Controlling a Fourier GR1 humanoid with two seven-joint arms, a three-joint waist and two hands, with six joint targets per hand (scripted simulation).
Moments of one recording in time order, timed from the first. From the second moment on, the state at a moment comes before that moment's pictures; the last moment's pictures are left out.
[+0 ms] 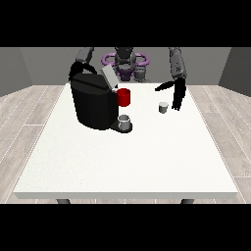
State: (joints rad) left arm -0.47 0.38 0.10 -0.87 -0.22 -0.12 -0.12; right arm -0.15 -0.03 -0.02 -1.50 0.00 -0.13 -0.06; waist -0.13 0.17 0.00
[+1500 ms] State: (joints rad) left arm -0.63 0.44 0.05 -0.55 -0.53 0.15 -0.29; right arm -0.23 -0.02 -0.01 -1.48 0.02 -0.16 0.00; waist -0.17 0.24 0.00
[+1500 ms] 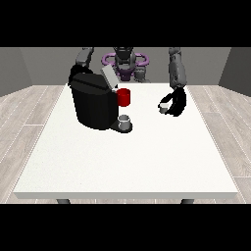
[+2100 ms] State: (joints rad) left arm -0.70 0.43 0.03 -0.56 -0.58 0.08 -0.33; right arm -0.21 -0.03 -0.04 -1.39 -0.02 -0.14 -0.05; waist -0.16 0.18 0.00
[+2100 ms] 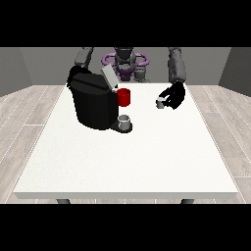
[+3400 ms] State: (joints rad) left arm -1.02 0.45 0.09 -0.66 -0.58 -0.12 -0.16; right arm -0.28 -0.02 -0.03 -1.31 -0.04 -0.11 -0.08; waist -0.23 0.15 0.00
